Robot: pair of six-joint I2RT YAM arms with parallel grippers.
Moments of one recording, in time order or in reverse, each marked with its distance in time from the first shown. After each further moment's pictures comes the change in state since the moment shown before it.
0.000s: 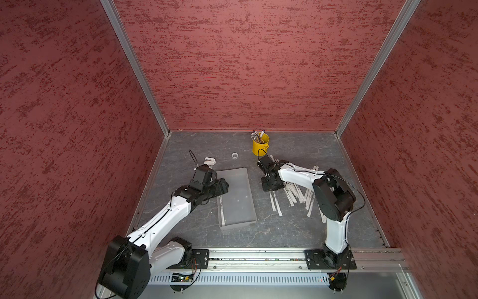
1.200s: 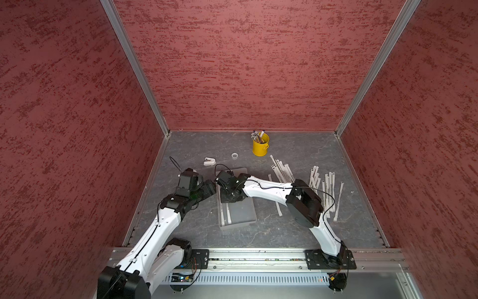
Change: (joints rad) left arm 0.161 -0.188 -0.075 -0.077 0.008 -0.021; right arm 0.391 0.257 0.428 0.046 -0.108 0.372
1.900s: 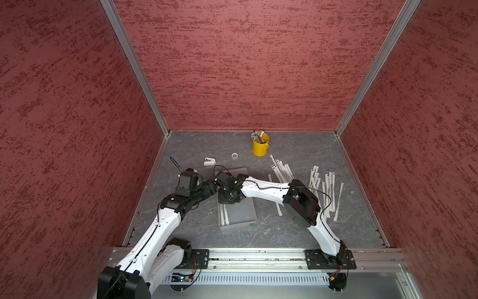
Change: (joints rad) left arm 0.000 -0.002 -0.001 0.006 0.022 -0.003; right arm 0.002 0.033 0.020 0.015 -0.057 0.032
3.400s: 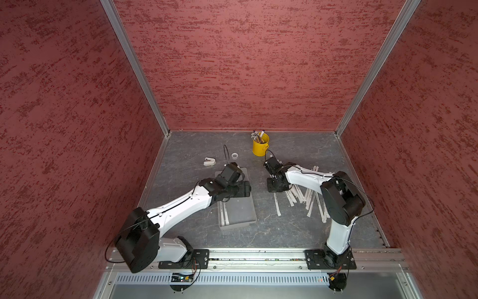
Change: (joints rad) left arm -0.454 0.382 0.282 0.036 -0.109 0.031; right arm -0.436 -0.397 -0.567 -0.017 0.160 -0.388
